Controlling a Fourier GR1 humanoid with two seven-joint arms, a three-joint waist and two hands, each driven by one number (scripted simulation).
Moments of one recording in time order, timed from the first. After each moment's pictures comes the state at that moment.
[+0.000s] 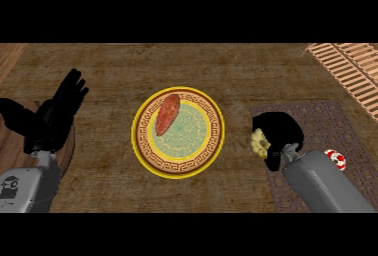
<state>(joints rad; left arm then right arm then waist) -0.25 0.25 0.09 -1.50 0.14 0.03 0.22 -0.42 -0.33 0.42 -1.31 0.86 0.42 0.46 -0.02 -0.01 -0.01</state>
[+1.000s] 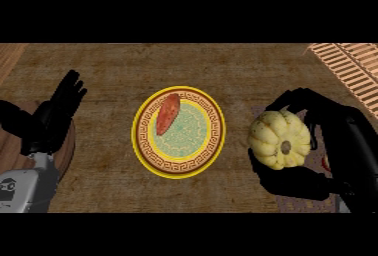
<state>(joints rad) -0.24 0.25 0.10 -1.51 0.14 0.01 0.22 -0.36 -0.11 0.19 -2.18 0.72 0.28 0.74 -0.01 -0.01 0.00</state>
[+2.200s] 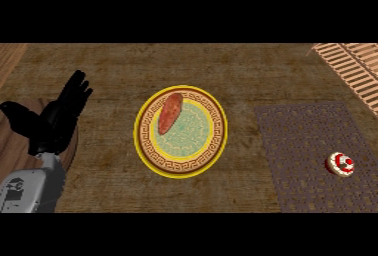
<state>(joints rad) -0.24 0.22 0.09 -1.51 0.11 0.01 0.22 -0.62 -0.56 -0.54 -1.81 0.42 0.43 0.66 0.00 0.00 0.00</state>
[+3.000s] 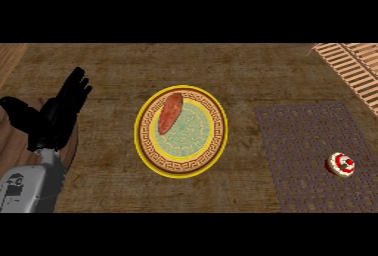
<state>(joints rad) -0.27 0.21 0.11 -1.49 0.11 -0.01 0.22 -0.54 -0.77 -0.67 -1.30 0.38 0.31 0.22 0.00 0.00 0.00</state>
